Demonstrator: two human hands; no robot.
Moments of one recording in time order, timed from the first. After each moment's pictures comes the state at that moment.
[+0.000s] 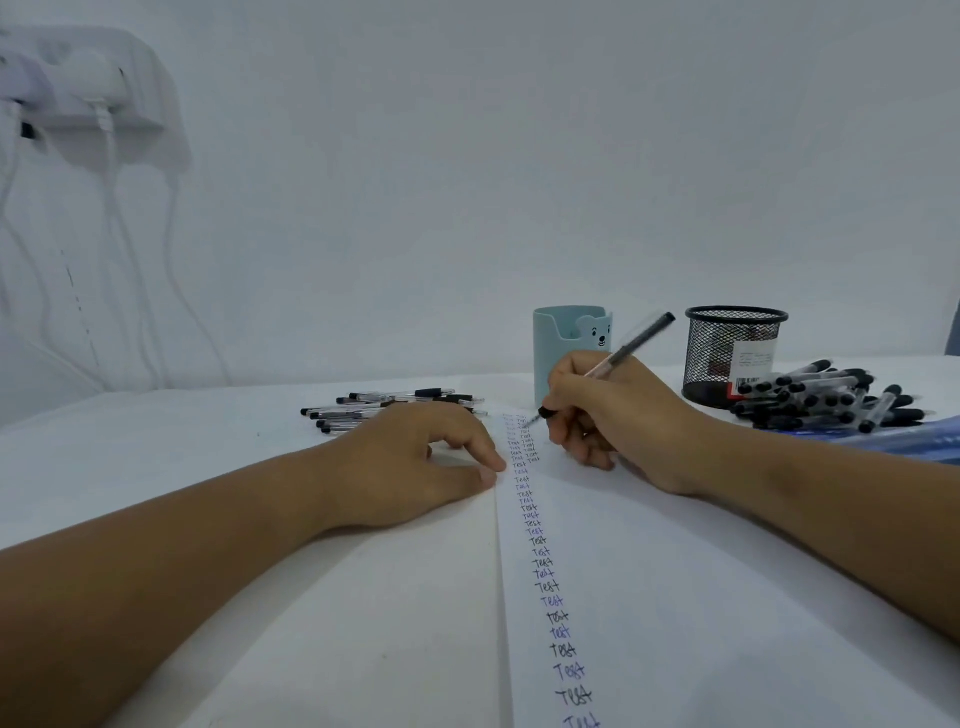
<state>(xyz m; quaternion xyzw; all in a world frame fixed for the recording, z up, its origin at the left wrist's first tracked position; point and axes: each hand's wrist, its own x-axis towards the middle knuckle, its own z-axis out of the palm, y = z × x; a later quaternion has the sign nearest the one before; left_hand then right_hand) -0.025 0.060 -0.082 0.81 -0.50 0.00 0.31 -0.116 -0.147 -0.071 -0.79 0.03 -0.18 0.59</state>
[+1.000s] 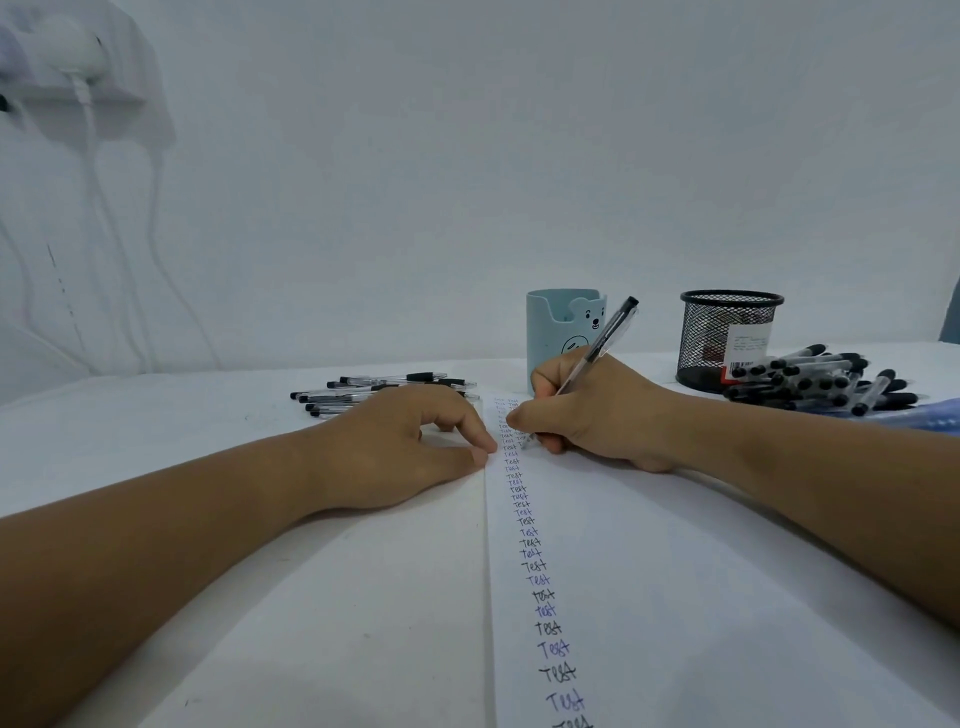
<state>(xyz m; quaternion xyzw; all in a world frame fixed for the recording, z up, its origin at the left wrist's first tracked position) -0.028 0.058 -0.083 0.82 -0.49 0.01 0.30 -0.114 -0.140 -0.074 -0.89 0.04 -0.16 0.43</state>
